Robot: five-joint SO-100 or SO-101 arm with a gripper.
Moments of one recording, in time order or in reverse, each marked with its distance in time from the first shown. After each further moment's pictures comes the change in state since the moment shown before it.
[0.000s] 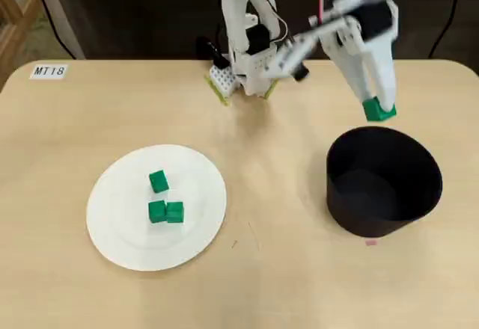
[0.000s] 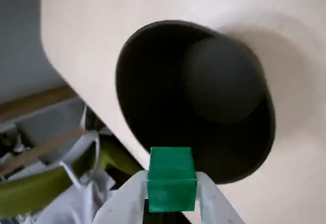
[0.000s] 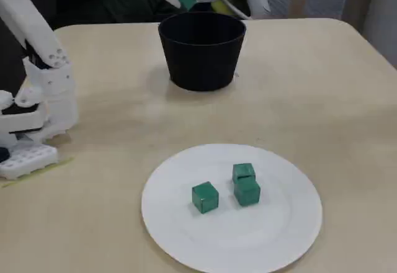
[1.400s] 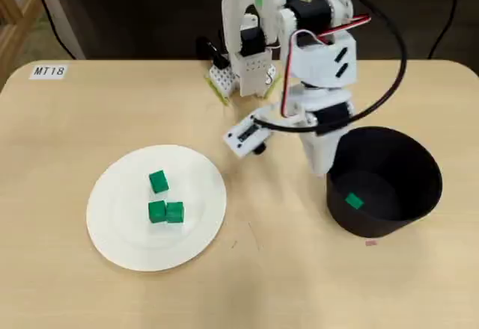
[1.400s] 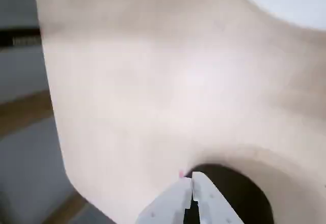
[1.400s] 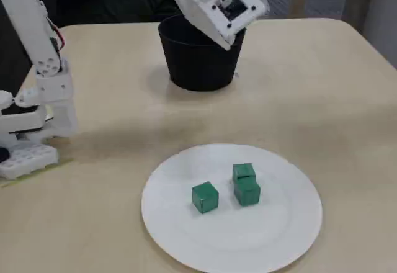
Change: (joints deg) arm 30.1 -8.3 0.4 -4.7 -2.0
